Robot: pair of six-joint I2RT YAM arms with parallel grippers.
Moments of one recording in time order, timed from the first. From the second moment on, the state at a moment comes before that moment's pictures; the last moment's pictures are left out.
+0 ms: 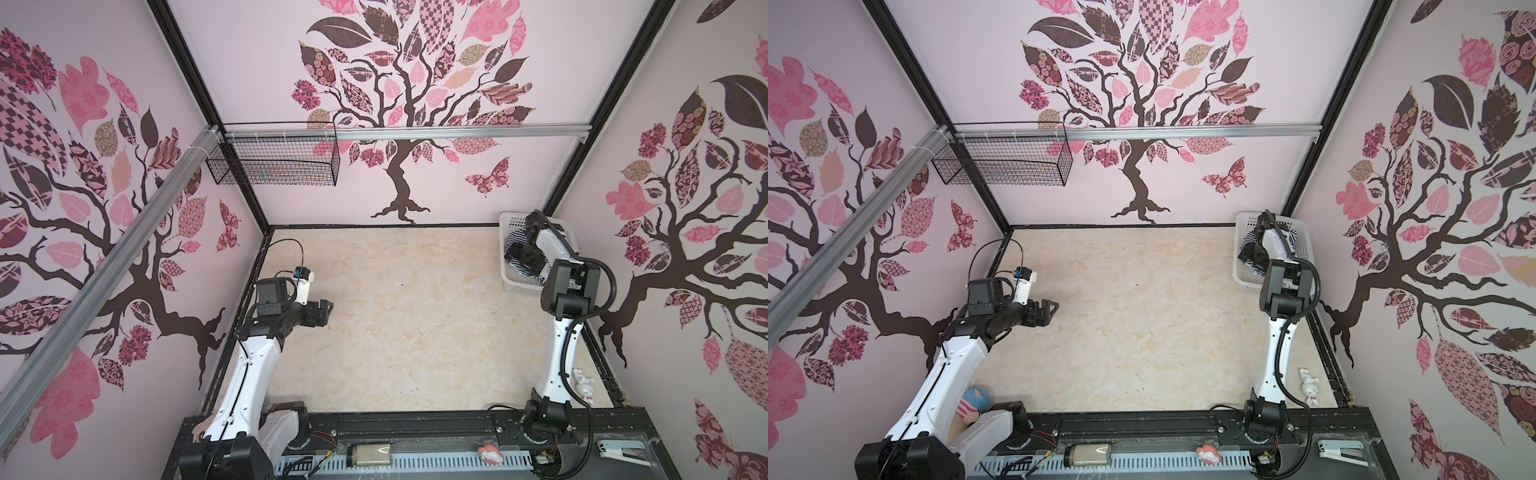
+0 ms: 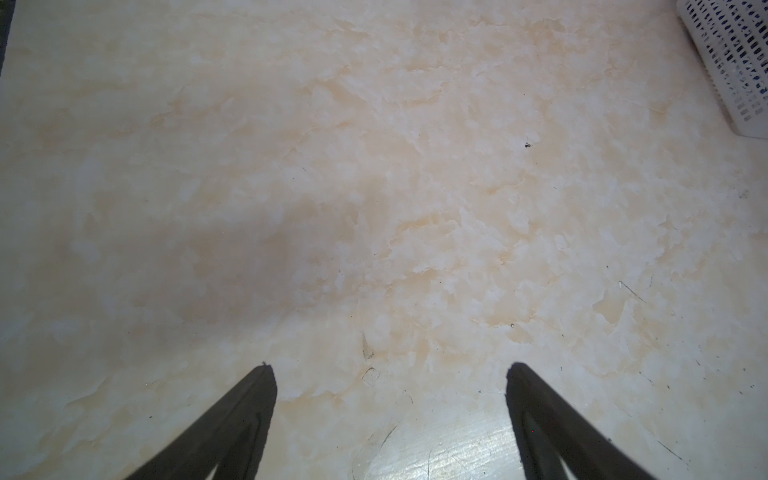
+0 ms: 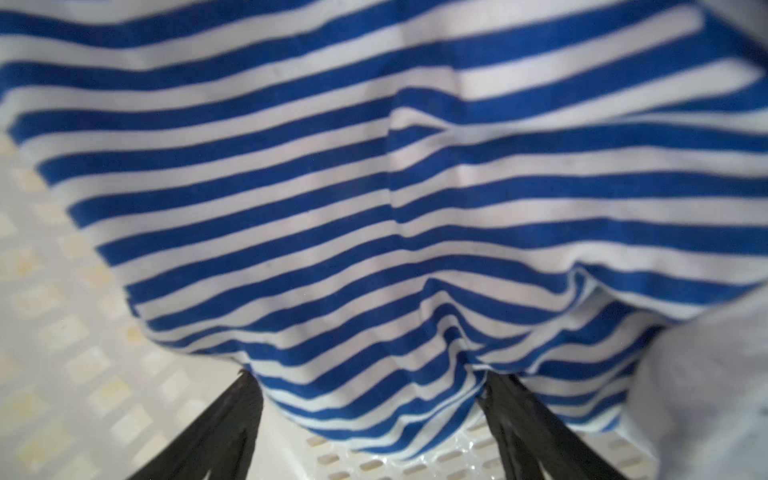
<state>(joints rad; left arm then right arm) 0.08 1.01 0.76 -0.56 0.35 0.15 -0.19 2.40 2.07 -0.96 0.08 0.49</state>
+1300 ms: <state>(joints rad) 0.05 0.94 0.67 -0.39 0.30 0.13 0.09 1.44 2.10 -0.75 -0.12 0.57</state>
